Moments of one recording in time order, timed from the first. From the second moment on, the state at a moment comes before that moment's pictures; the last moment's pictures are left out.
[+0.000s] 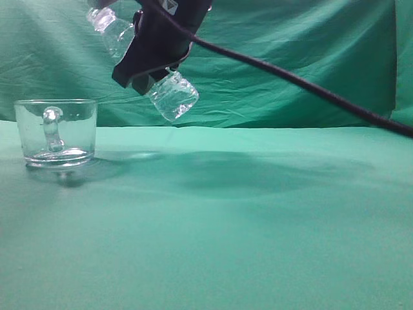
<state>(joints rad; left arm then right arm) 0.11 -0.02 0.02 -0.09 0.36 0.11 0.75 2.15 -1.60 -1.12 0.23 0.49</state>
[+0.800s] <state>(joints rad) 0.11 -0.02 0.02 -0.09 0.36 0.11 0.80 2.17 -1.61 -1.43 0.34 0.42</state>
